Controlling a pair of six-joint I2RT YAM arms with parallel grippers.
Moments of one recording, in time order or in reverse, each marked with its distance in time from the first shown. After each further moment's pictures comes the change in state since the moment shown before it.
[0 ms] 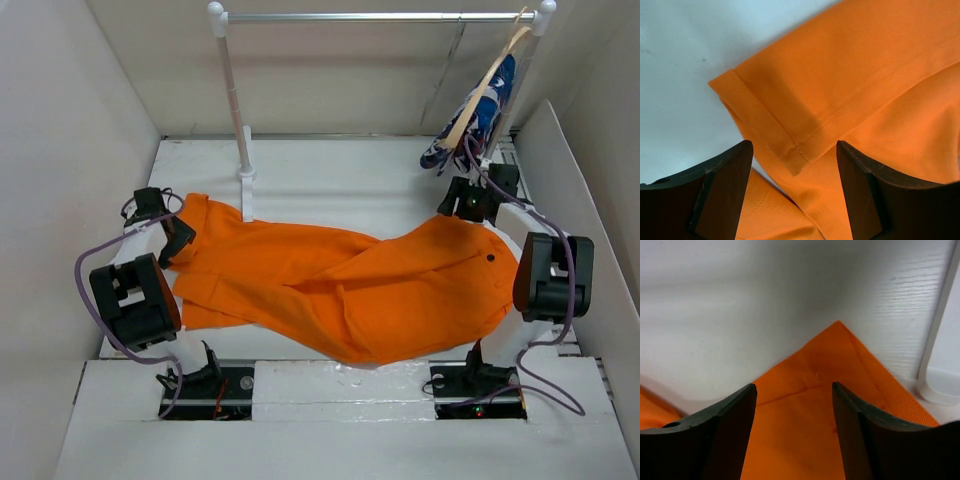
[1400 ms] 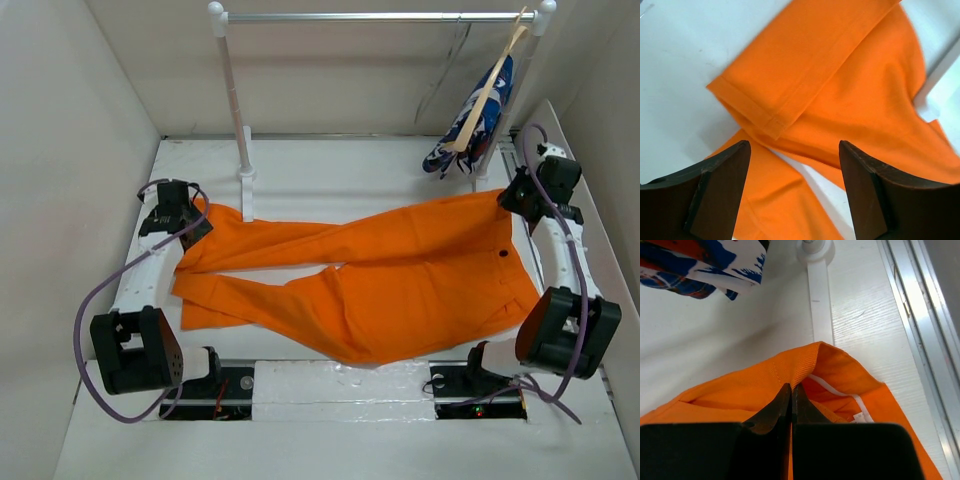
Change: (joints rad) left arm -0.215 -0.260 -0.016 -0.091 -0.164 0.024; right arm -0.187 -0.310 0.028 -0.147 0.181 0.016
